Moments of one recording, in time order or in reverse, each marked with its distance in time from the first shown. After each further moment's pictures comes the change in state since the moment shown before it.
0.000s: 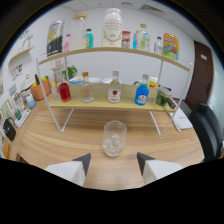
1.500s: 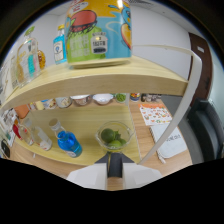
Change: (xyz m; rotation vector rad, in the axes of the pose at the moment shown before) arm 0.183 -0.114 0.114 -0.036 0.005 0.071
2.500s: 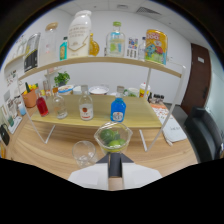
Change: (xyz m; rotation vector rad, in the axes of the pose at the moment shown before) arm -0.098 0.076 -0.078 0.098 0.036 -0.072
